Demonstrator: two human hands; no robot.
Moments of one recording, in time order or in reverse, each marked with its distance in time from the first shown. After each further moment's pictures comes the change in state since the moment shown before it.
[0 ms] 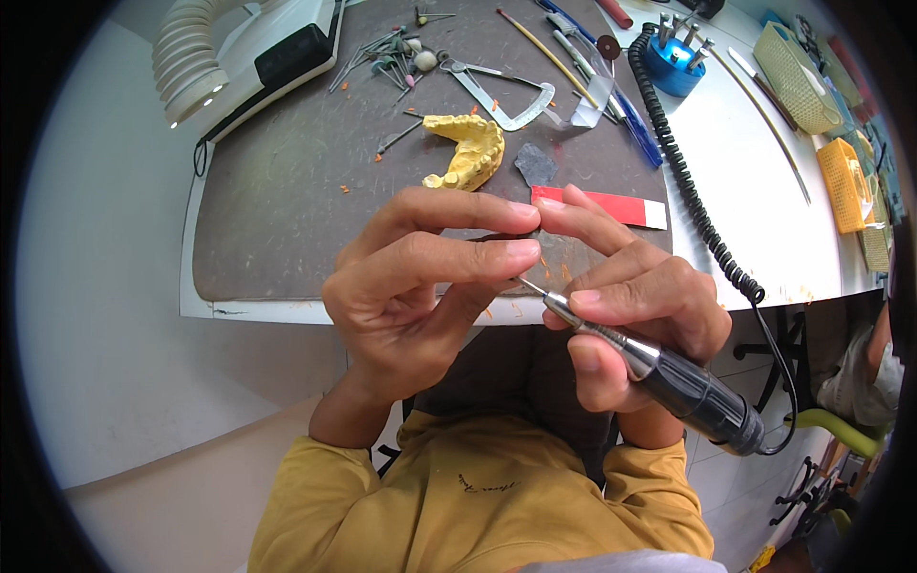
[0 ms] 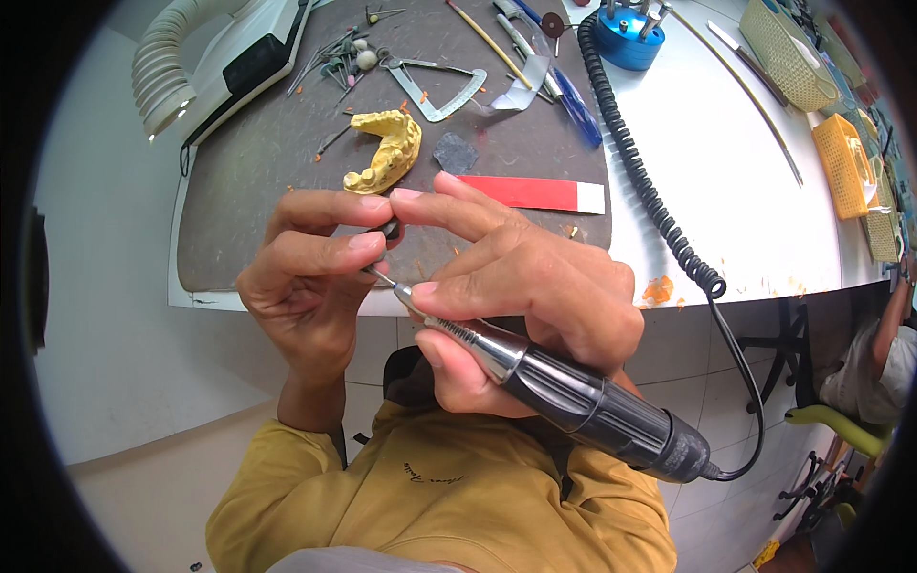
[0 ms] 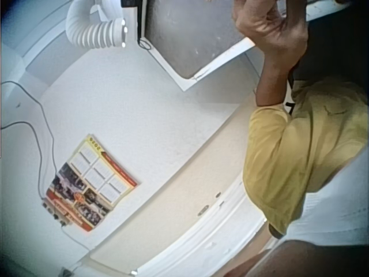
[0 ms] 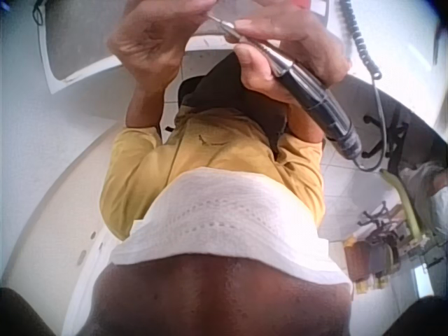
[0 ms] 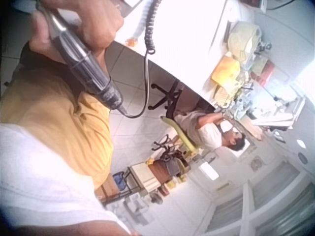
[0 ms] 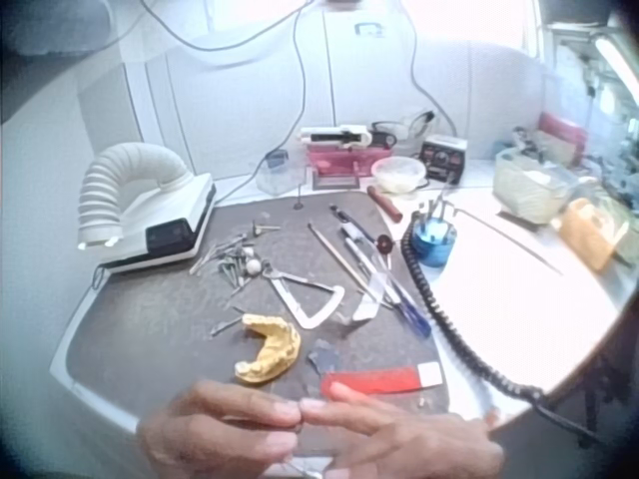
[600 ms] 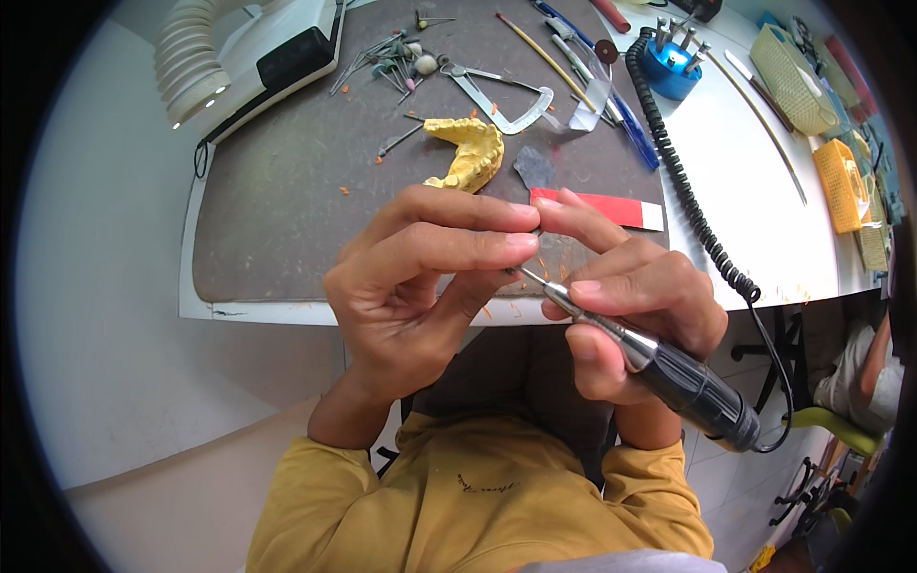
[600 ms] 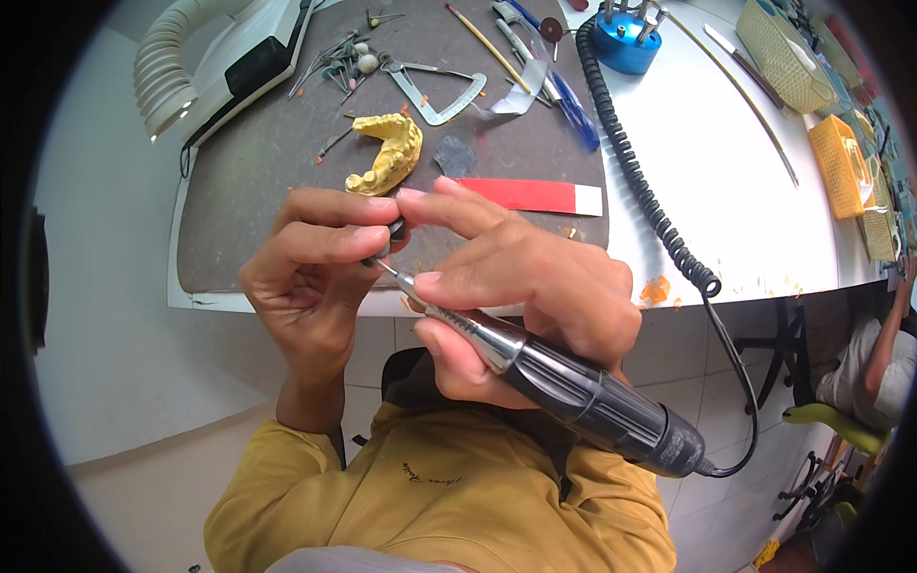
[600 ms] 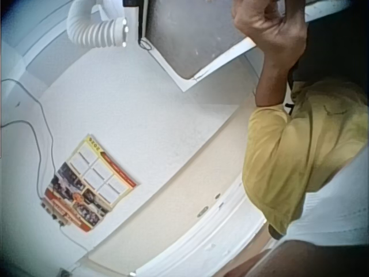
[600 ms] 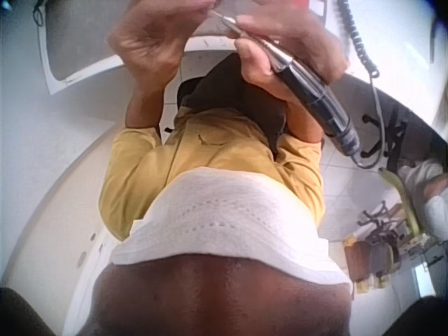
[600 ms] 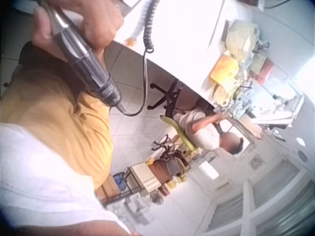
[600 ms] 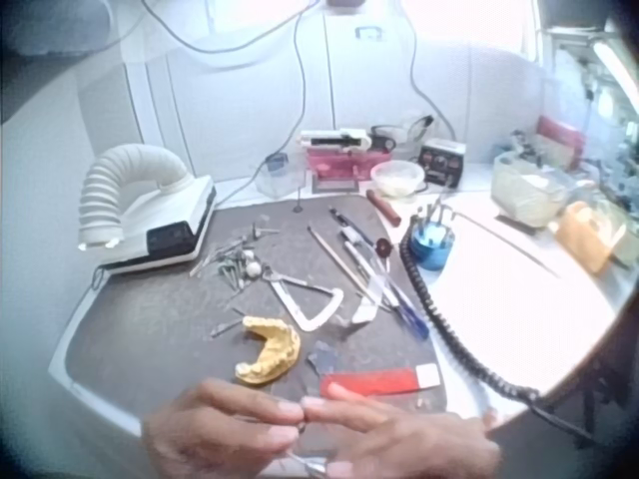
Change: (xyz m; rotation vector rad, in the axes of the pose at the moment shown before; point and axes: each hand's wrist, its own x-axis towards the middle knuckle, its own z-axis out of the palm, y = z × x) left_hand 0.001 -0.001 0.000 -0.084 -0.006 -0.057; right_hand 0.000 -0.001 0.000 -0.037 0.013 0.010
